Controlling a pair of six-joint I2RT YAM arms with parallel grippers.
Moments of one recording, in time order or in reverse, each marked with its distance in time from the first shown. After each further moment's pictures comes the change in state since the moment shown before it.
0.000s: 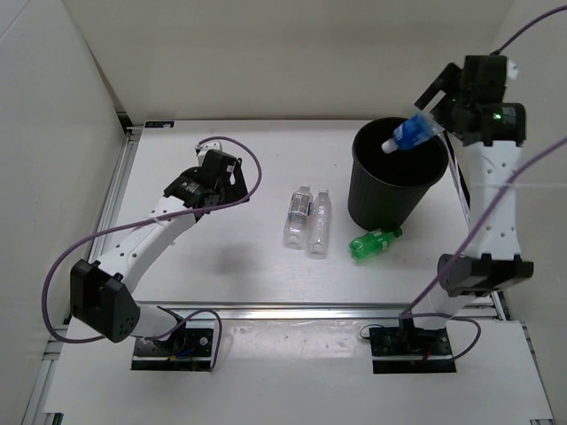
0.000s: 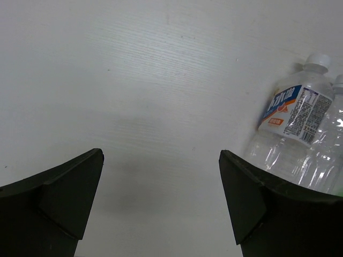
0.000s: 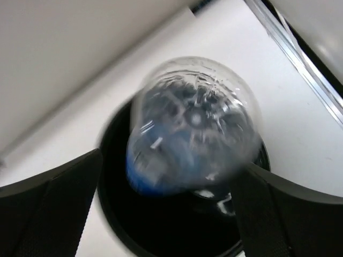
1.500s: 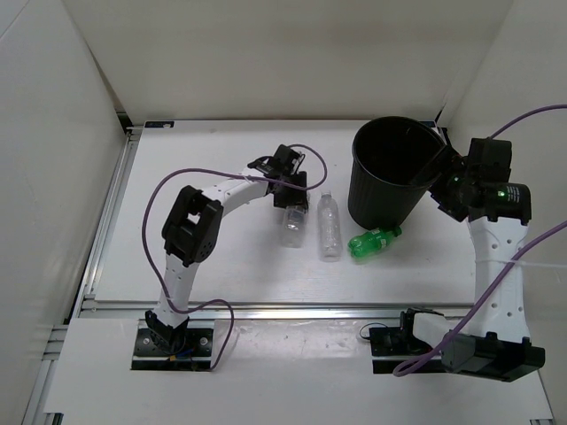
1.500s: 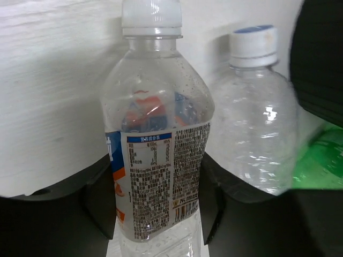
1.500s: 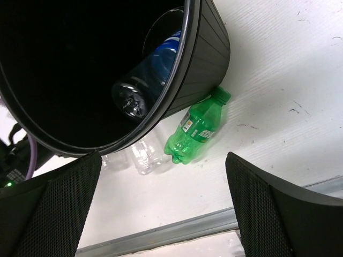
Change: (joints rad) left arm -0.120 0.795 0.470 0.204 0.538 0.079; right arm -0.114 -0.477 -0.781 0.001 -0.266 -0.007
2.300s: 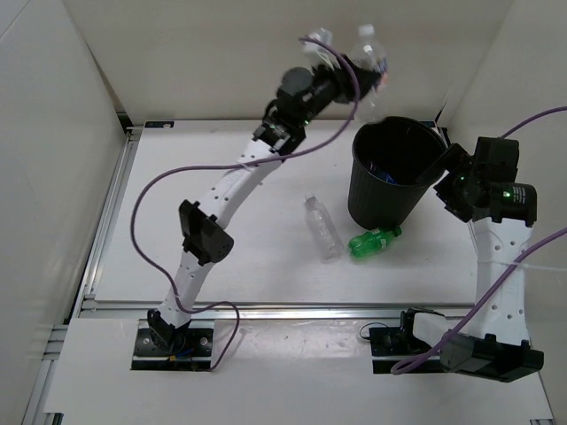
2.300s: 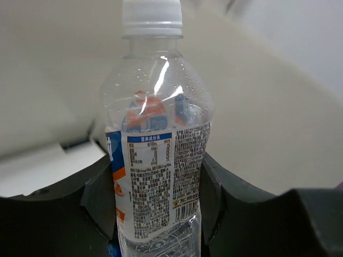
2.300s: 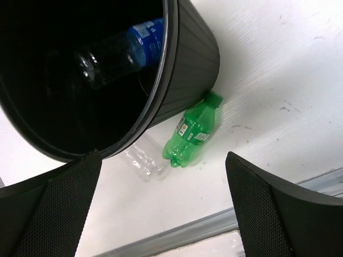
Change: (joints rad) left arm -0.093 0.101 0.901 0.498 -0.084 -0.077; right arm -0.021 0.010 0.028 -0.026 0.031 0.024
